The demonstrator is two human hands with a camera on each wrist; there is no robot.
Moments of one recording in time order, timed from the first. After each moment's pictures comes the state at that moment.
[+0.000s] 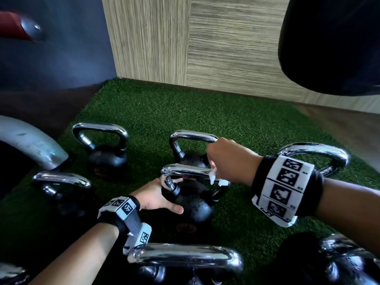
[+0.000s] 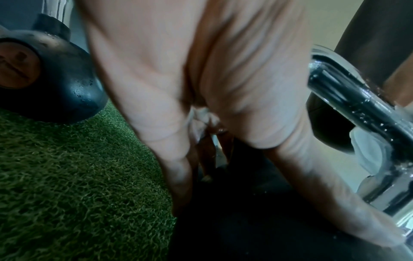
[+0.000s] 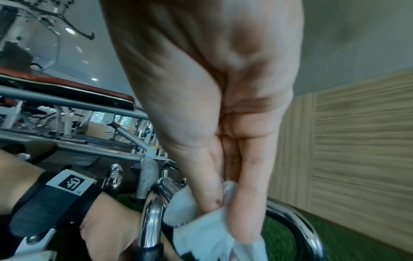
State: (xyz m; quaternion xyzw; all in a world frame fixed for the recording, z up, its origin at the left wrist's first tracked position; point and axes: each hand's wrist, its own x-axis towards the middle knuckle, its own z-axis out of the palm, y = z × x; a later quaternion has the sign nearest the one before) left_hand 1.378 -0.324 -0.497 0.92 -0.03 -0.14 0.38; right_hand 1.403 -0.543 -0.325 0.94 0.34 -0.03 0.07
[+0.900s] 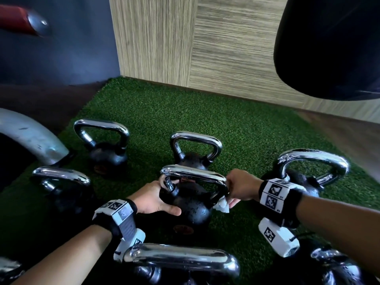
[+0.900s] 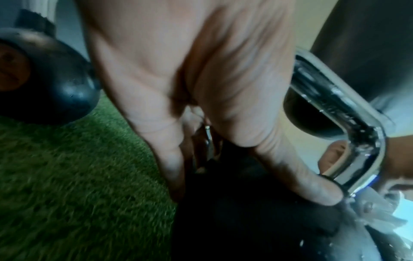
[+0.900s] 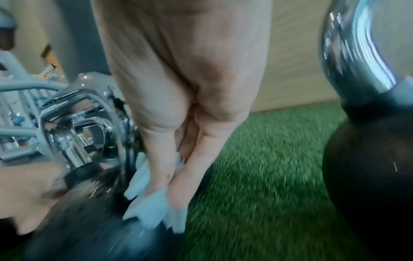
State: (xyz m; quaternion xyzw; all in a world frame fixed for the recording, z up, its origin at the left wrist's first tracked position) left_hand 1.372 -0.321 -0.506 0.92 -0.01 -0.13 0.36; right_hand 1.451 -0.599 -0.420 0.91 0.16 -0.30 -0.23
